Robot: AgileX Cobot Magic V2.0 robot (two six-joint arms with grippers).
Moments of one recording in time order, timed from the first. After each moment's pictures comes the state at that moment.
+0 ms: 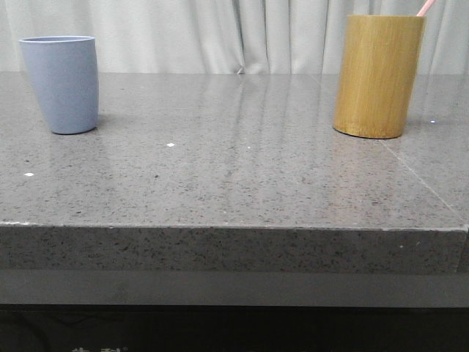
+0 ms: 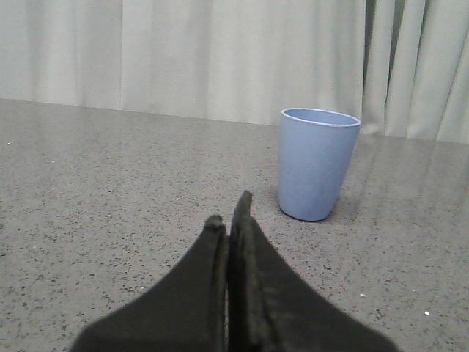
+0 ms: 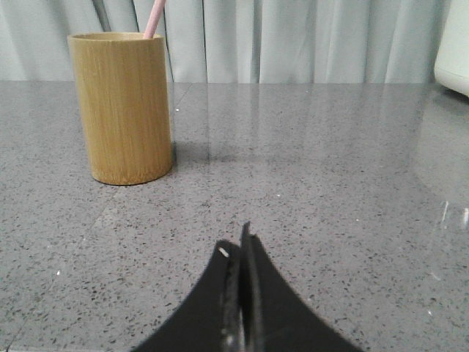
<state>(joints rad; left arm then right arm) -0.07 0.00 0.00 -0.11 0.02 0.04 -0.02 -0.01 0.03 0.13 0.08 -0.07</state>
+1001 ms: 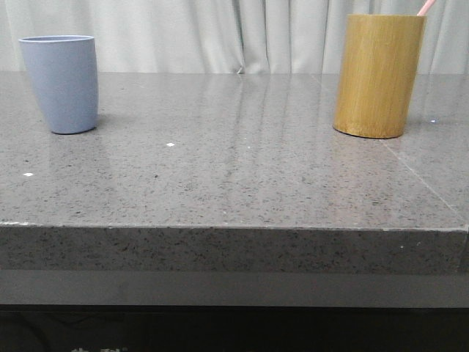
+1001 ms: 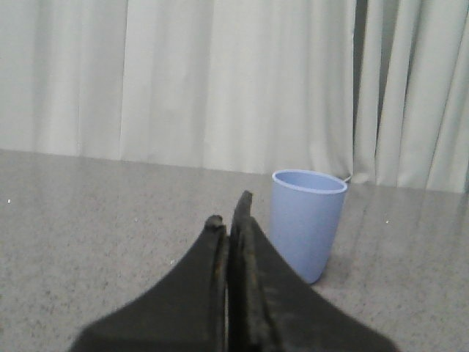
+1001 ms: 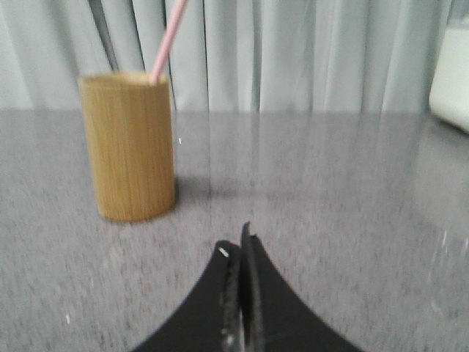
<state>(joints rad) -0.07 0.00 -0.11 -0.11 0.02 0.04 -0.02 -0.01 -0.07 0.13 0.10 -0.07</state>
